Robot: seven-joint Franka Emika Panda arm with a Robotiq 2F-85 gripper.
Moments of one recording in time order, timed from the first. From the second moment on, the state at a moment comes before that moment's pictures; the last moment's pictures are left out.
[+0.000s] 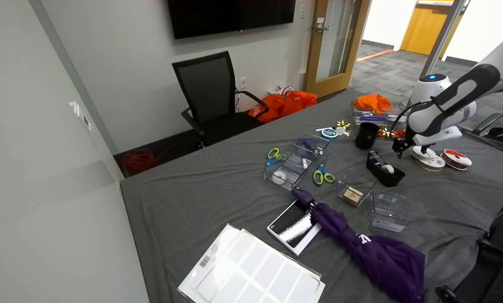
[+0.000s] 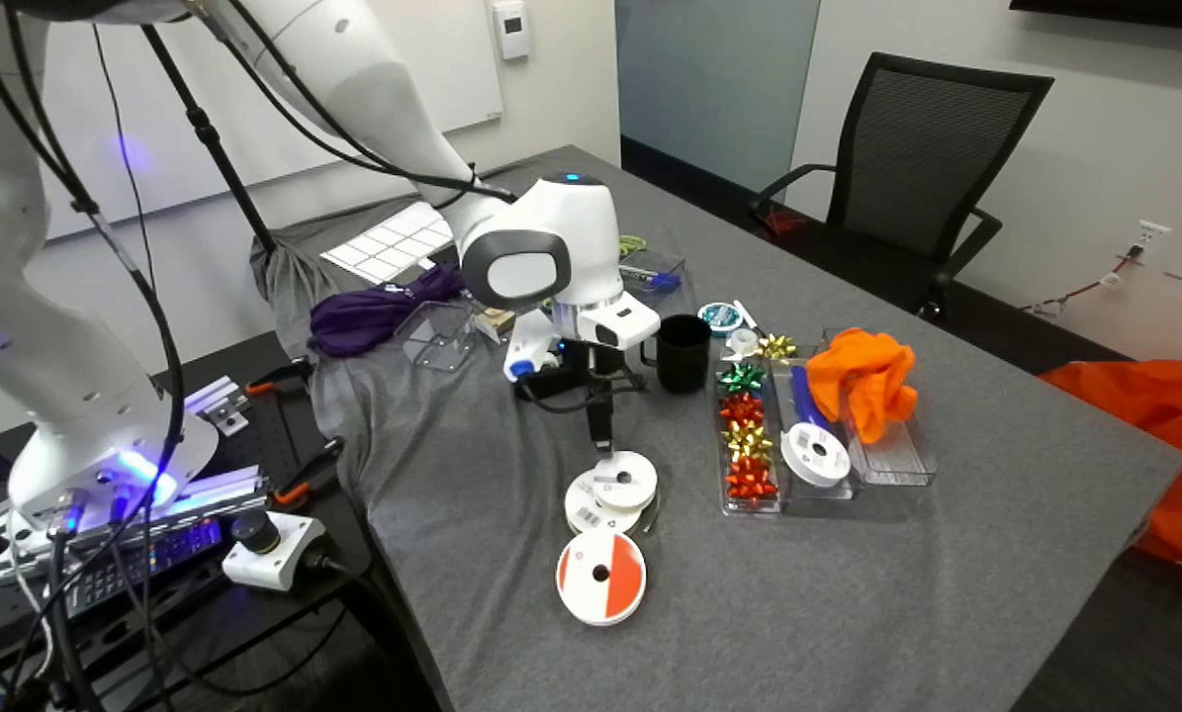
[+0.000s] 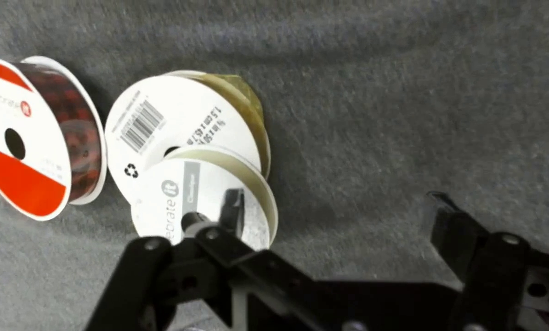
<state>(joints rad) -0.24 0.65 -0.28 -2.01 -0.17 2.66 0.24</state>
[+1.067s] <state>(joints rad) -0.15 0.78 -0.42 -1.88 -0.19 2.65 0.26</state>
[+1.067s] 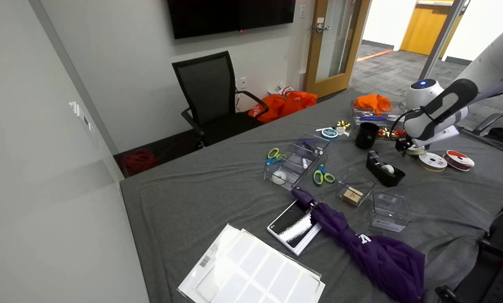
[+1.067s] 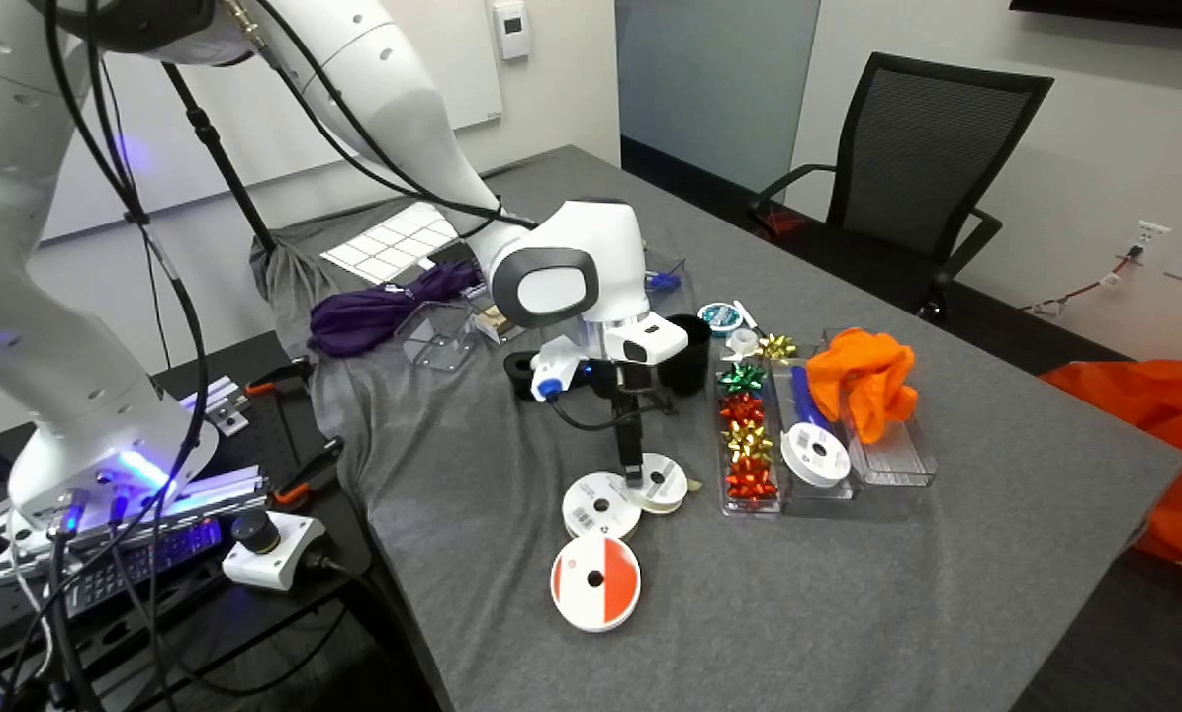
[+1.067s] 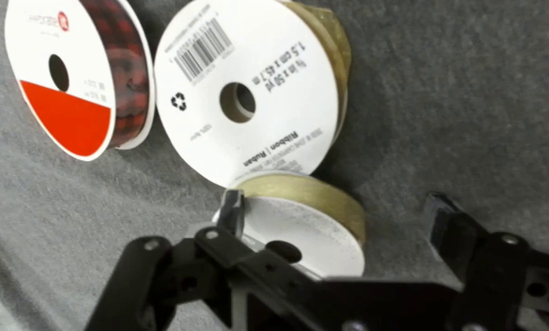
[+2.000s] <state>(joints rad) -0.11 0.85 -0.48 -1.83 -0.23 2.66 0.30</state>
